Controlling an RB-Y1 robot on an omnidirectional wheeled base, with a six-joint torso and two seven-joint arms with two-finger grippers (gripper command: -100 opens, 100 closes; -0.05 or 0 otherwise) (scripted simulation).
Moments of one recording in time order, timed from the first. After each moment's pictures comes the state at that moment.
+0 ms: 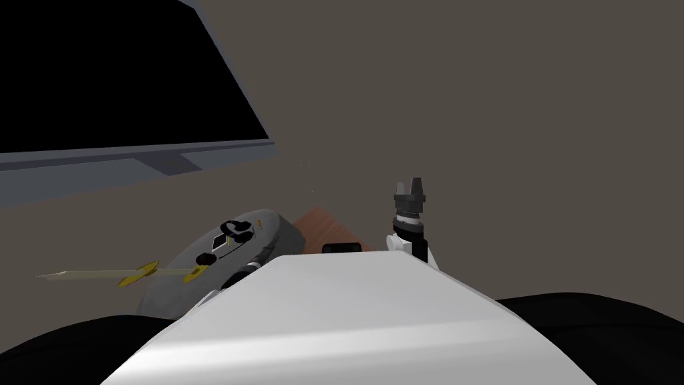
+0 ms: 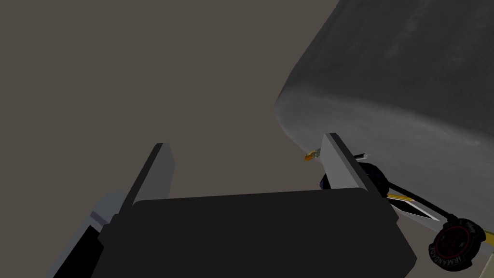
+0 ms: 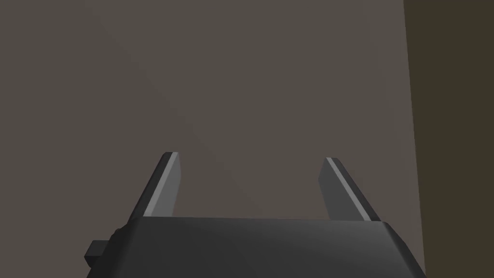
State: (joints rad) left arm 0.81 0.62 0.07 -1.67 -0.34 -0.08 0.27; right arm 0.55 -0.04 -0.01 -2.31 -0.01 -0.57 0.10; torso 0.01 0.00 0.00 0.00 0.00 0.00
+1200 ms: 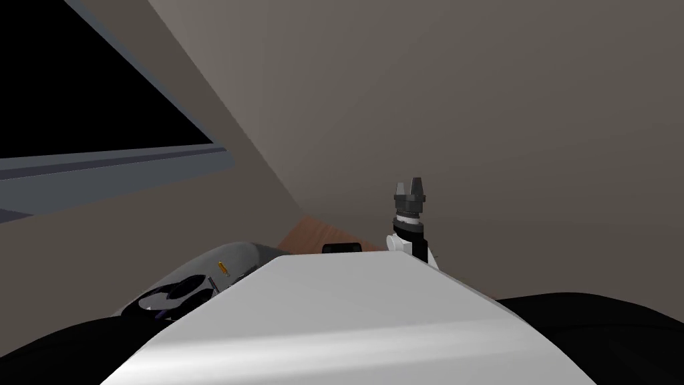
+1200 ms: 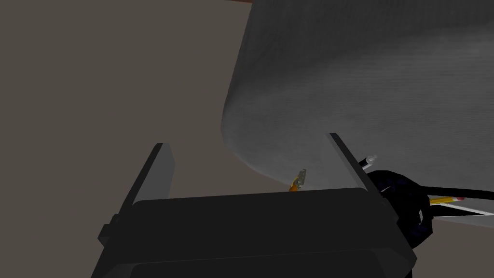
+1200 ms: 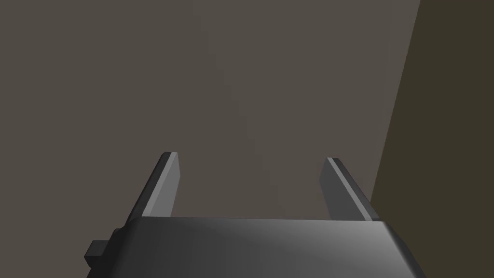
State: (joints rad) left arm 0.87 0.82 -0.05 -1.43 -0.24 0.09 0.37; right arm 0.55 -0.04 -0.01 -2.31 -0.01 -0.57 0.10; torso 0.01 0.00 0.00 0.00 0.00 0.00
